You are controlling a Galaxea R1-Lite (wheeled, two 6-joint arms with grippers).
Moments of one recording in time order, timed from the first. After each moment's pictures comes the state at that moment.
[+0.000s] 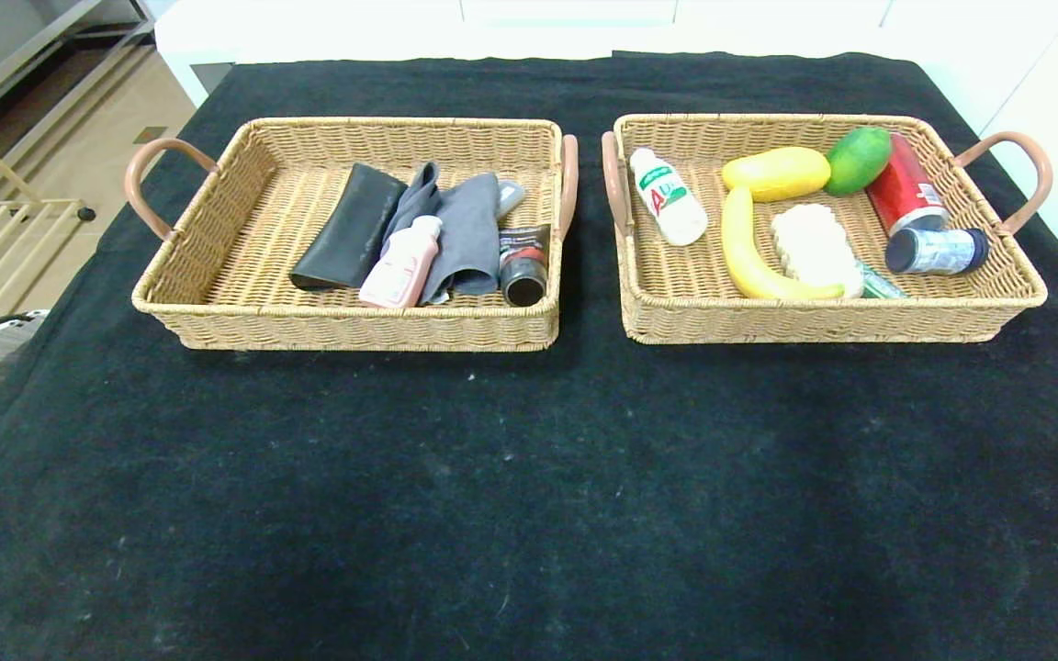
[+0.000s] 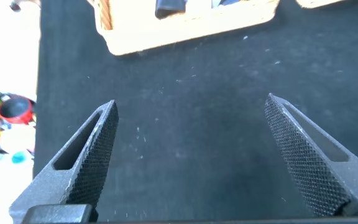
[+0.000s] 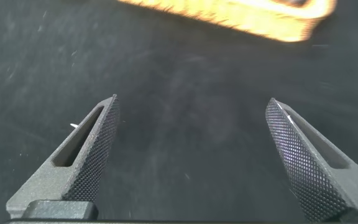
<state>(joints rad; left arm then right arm) 0.02 0.34 -0.87 0.53 -0.15 0.14 0.08 0.43 -0.71 0.37 0.19 -0.10</state>
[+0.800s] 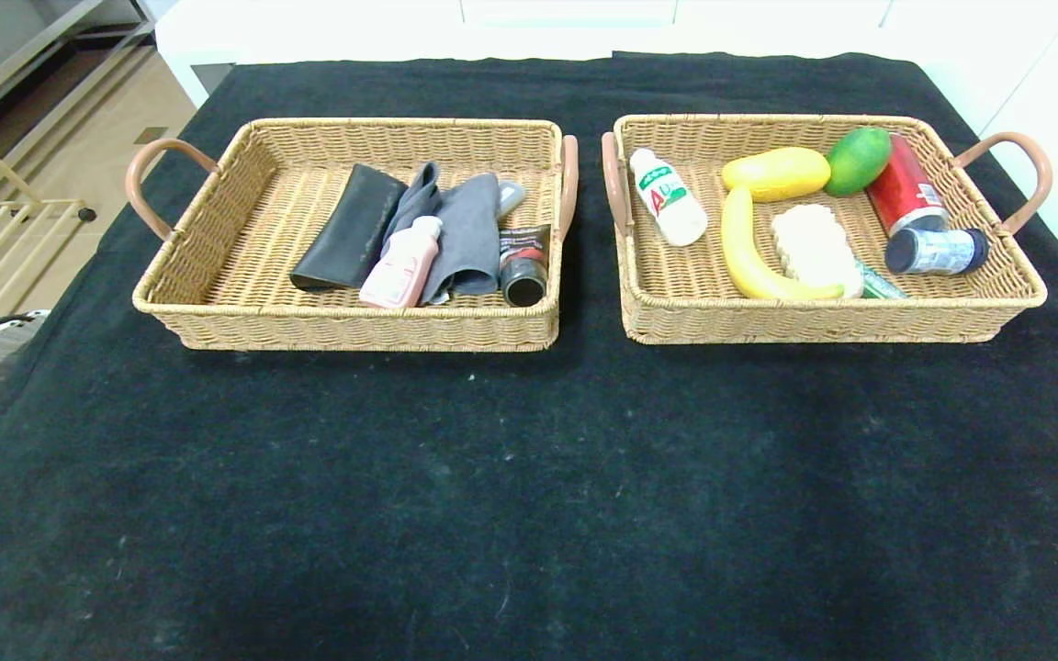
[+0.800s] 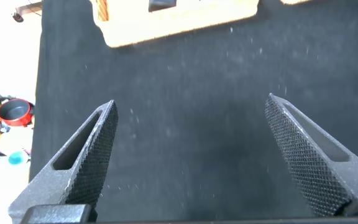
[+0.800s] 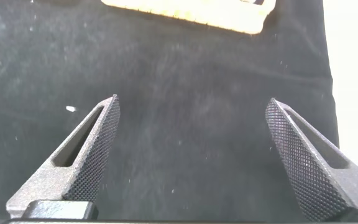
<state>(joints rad) -0.01 0.12 -0.83 0.67 -0.14 0.13 -0.01 0.09 -0.72 0.61 0.19 -0.11</state>
